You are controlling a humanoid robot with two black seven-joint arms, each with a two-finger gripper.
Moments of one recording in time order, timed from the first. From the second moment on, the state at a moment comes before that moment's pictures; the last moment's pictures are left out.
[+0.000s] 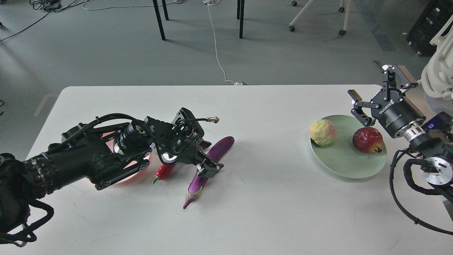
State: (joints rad) left arm -0.93 0.25 -0.20 -0.99 2.14 -0.39 -0.36; right arm 0.55 -0.72 0.56 1.10 -0.07 0.30 0.49
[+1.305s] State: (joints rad) left arm -1.04 0.72 -0.21 -1.17 1.57 -0.49 -0.16; right arm 0.55 -0.73 0.55 1.10 -0.08 0.30 0.49
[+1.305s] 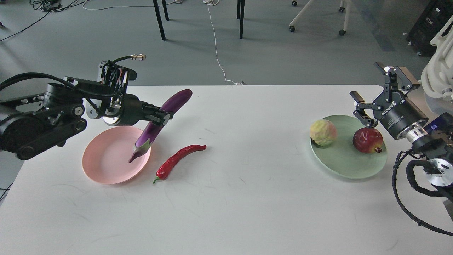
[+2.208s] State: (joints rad) left arm -0.87 0.83 -0.20 -1.05 1.58 -0.49 -0.24; right arm 0.55 -0.73 0.55 1.10 -0.09 0.30 0.49
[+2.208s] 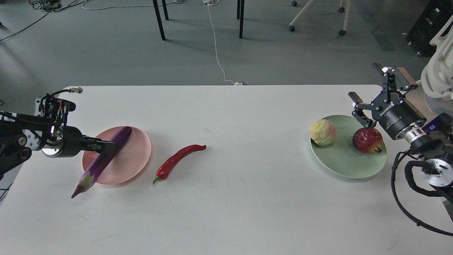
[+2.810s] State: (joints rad) left arm -1.09 0.68 -0.21 -1.22 1.77 -0.49 -0.36; right arm 0.55 -0.73 0.55 1.10 -0.09 0.30 0.49
